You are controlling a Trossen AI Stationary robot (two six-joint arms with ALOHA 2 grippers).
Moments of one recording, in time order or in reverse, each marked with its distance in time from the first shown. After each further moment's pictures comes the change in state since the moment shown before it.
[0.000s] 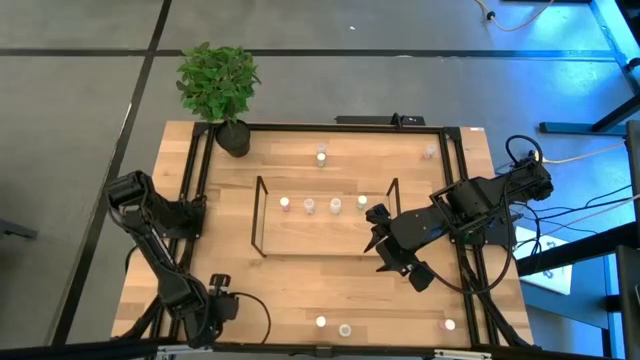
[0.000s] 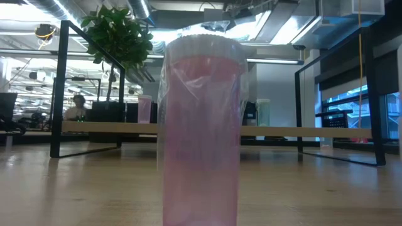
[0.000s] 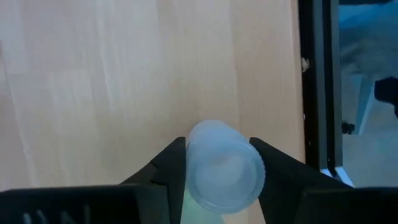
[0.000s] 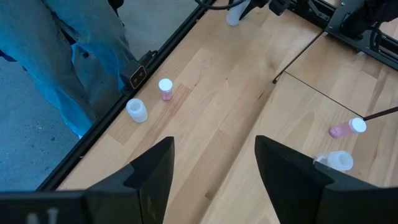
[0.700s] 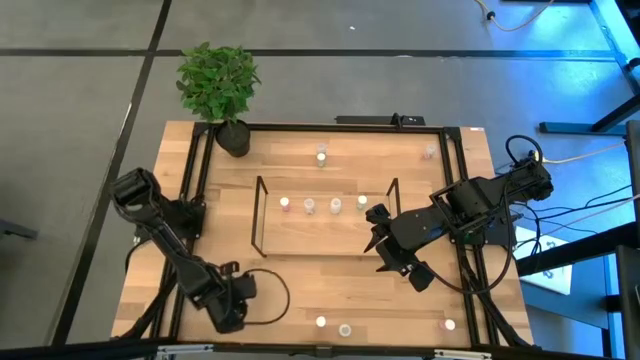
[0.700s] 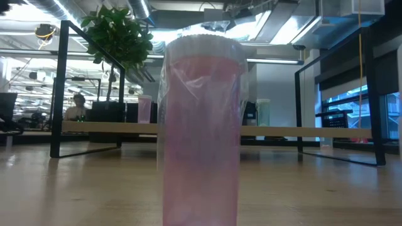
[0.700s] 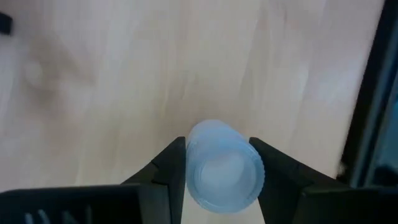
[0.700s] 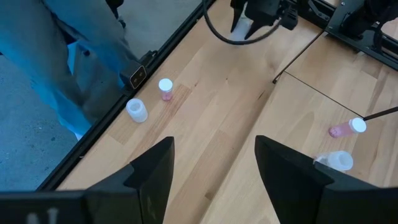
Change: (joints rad) left arm 0.168 -0.003 0.010 -0.008 -0.038 -0.165; right arm 0.000 0.000 0.000 0.000 0.000 0.000
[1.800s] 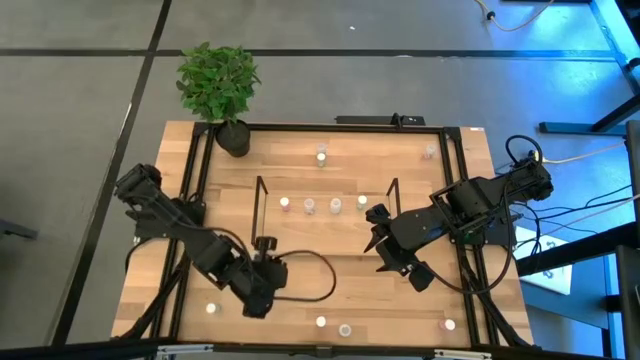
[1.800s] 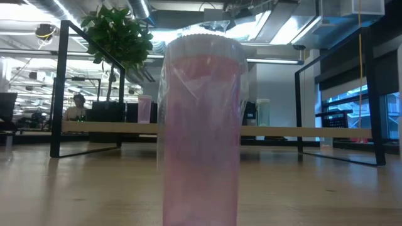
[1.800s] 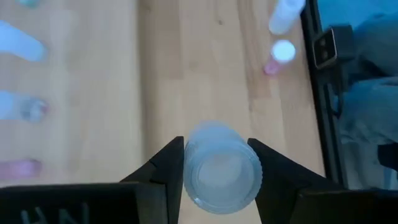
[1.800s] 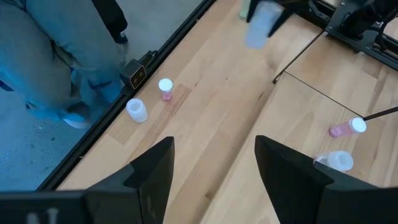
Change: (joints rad) left arm 0.257 -0.002 0.577 -0.424 -0.107 0.667; right arm 0.000 0.000 0.000 0.000 0.000 0.000
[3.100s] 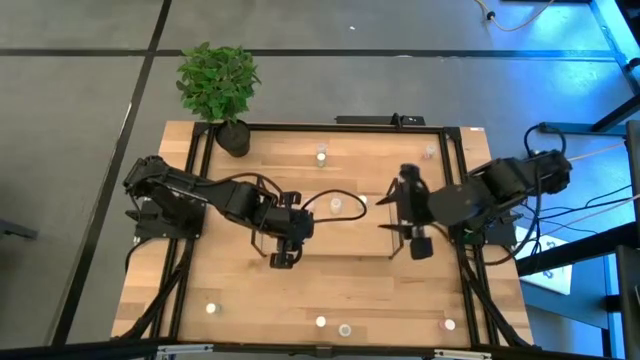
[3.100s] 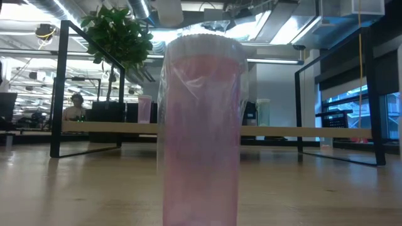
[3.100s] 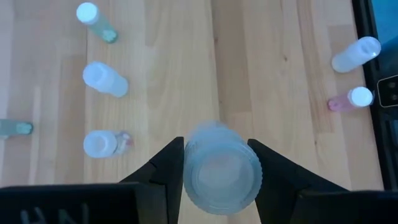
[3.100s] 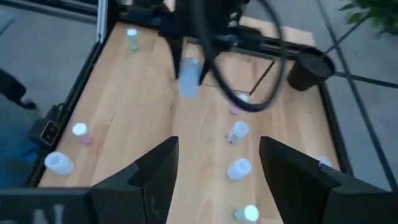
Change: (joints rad) left arm 0.353 0.009 0.116 -0.044 0.154 0.303; right arm -0.007 -0.155 -0.001 -0.022 0.410 0.261
